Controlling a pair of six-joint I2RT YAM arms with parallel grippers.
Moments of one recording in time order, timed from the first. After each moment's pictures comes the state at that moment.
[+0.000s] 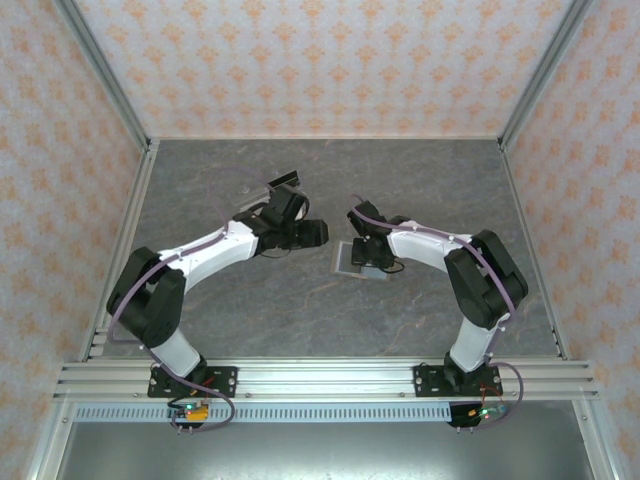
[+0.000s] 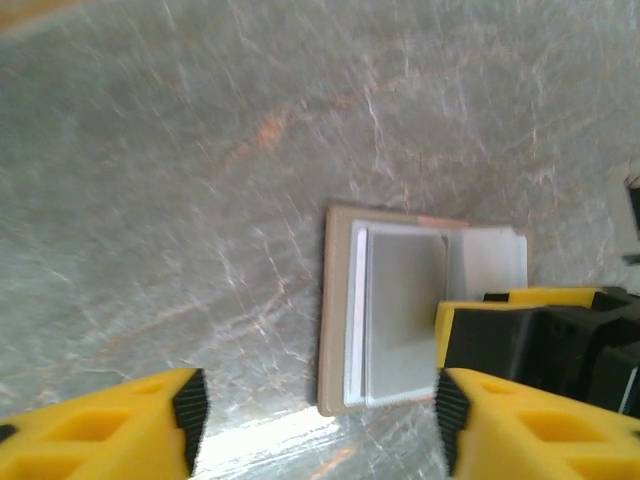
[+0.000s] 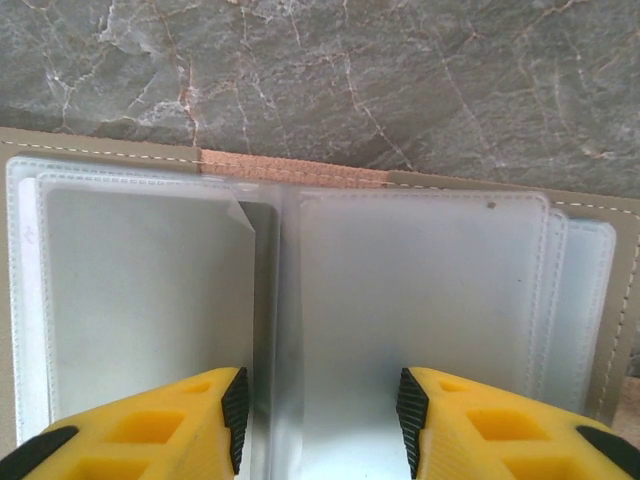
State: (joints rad) left arm -0.57 1.65 1.11 -0.38 0.14 -0.70; right arm 0.59 1.76 1.05 -0.56 0.08 0.63
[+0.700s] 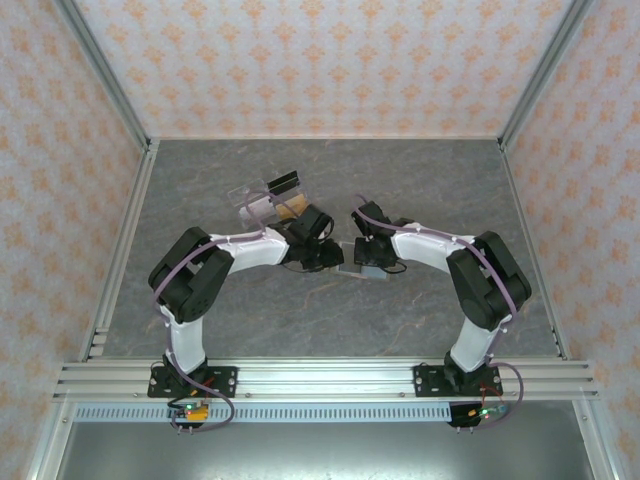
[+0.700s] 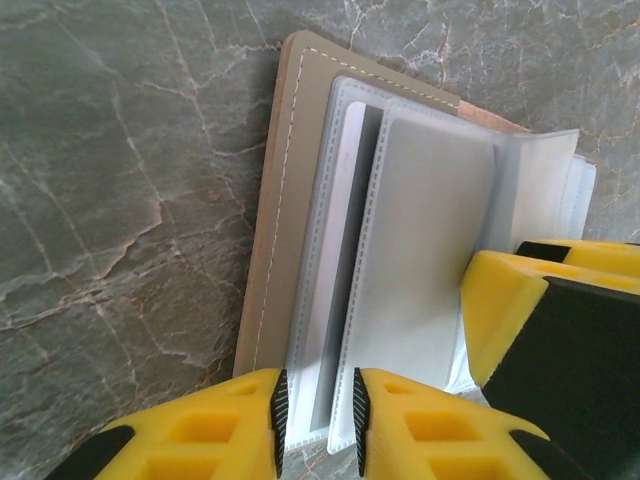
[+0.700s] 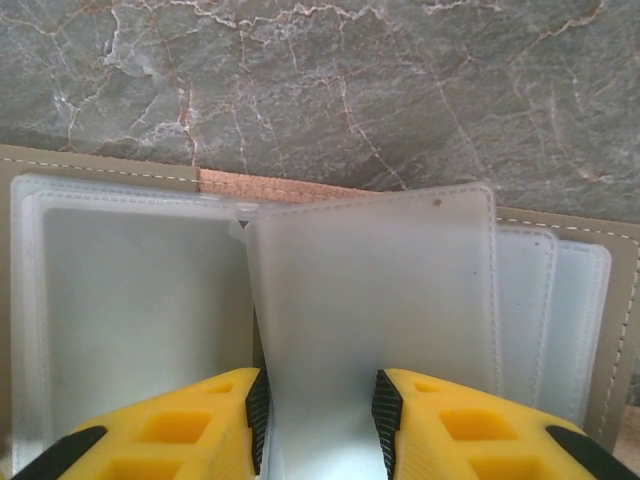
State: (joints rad) left arm -0.65 1.90 1.13 -0.25 0.29 -0.91; right arm 0.56 1.75 1.02 -0.49 0.05 0.61
